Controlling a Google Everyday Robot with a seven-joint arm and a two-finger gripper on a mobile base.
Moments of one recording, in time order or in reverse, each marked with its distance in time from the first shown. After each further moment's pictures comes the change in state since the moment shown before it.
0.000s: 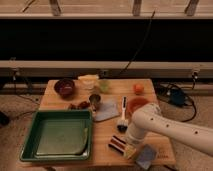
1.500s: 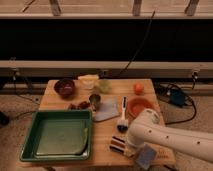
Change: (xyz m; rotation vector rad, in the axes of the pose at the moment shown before) arm 0.000 -0.002 -0.009 0.176 0.052 0.027
